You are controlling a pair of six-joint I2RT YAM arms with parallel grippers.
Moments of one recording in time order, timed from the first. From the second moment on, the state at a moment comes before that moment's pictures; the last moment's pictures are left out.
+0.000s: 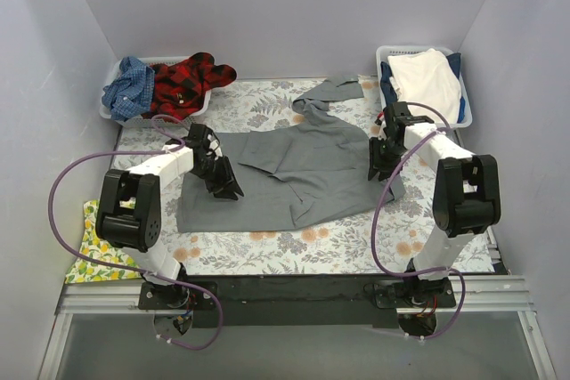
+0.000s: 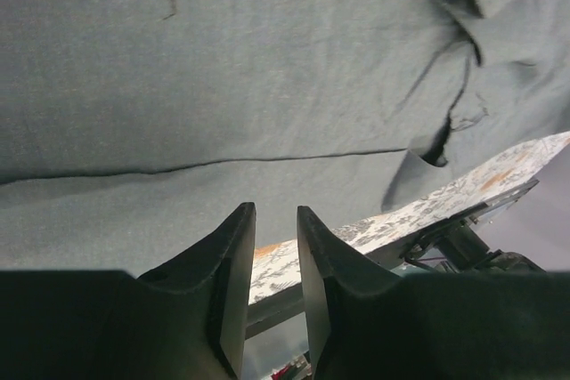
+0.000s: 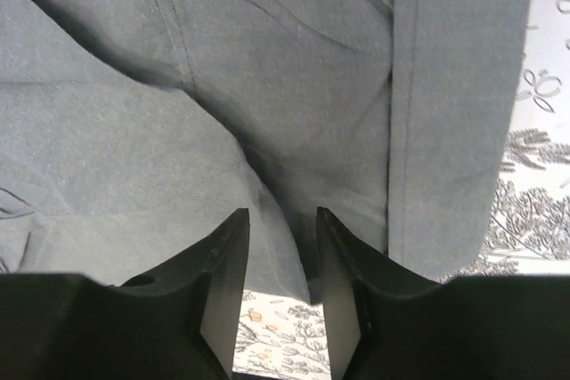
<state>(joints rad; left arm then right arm) -0.19 1.66 1.02 -0.66 0.46 -0.56 0.15 1.74 1.21 -0.79 -0.14 0.18</state>
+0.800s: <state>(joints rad) -0.18 1.76 0.97 -0.68 0.47 -0.61 0.12 1.51 1.10 -0.91 -0.14 0.18</state>
